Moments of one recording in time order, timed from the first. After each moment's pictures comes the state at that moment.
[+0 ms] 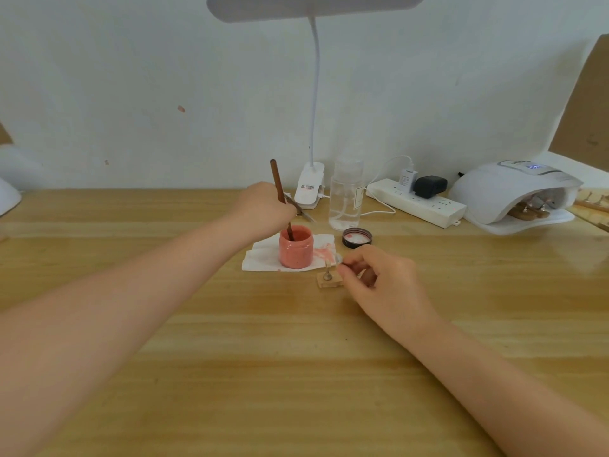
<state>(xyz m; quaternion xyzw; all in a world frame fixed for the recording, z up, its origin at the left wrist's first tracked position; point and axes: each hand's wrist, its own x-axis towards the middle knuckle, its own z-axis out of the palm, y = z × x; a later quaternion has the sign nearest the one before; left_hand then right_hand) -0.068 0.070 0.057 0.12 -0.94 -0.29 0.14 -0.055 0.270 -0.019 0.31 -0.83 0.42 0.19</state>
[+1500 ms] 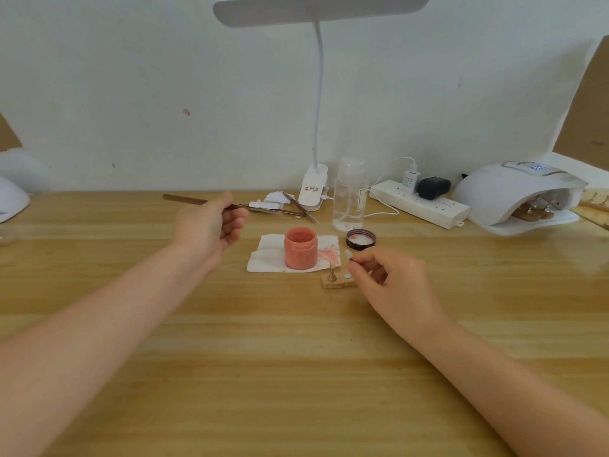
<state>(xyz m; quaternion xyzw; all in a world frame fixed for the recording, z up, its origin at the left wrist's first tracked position) -0.037 0.023 0.035 0.24 -0.55 -0.76 0.26 -0.052 0.272 -0.014 0.27 -0.84 0.45 0.16</state>
